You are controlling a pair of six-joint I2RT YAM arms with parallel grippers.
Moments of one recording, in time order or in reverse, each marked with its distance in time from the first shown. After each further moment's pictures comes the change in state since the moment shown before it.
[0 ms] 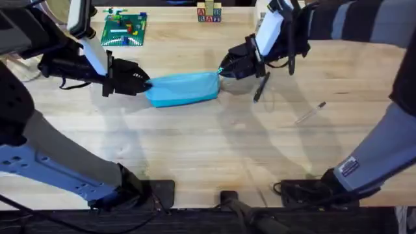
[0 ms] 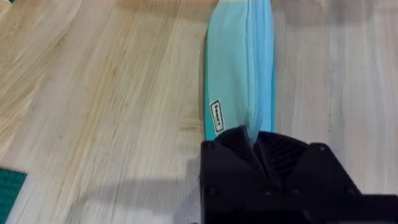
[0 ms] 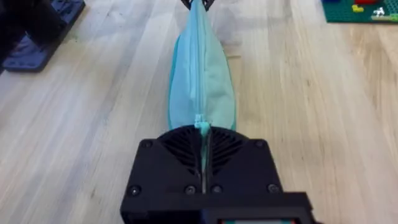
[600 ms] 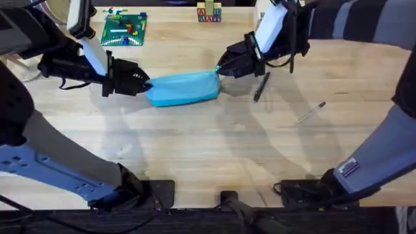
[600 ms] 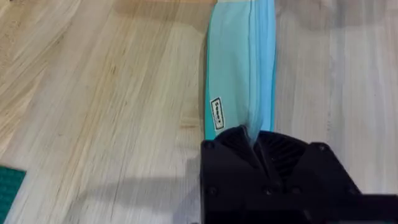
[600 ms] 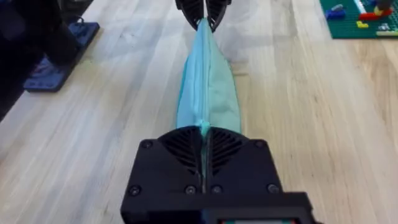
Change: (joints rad) left arm 0.001 0.000 0.000 -0.004 -0.002 0.000; right arm 0.017 -0.021 0.000 0.003 -0.060 0.057
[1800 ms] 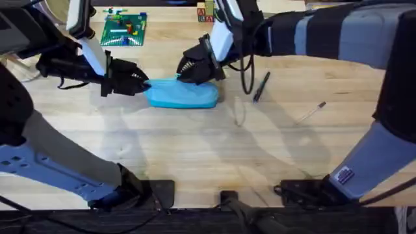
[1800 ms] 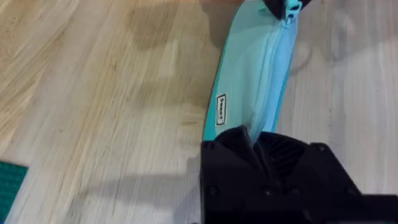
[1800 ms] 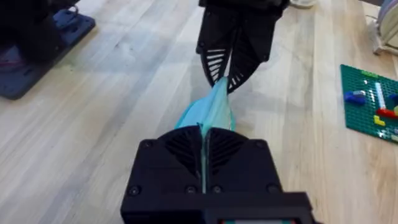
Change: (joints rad) left arm 0.006 0.000 0.006 0.002 -0.015 0.002; right arm 0.290 0.000 0.000 0.440 0.123 0.214
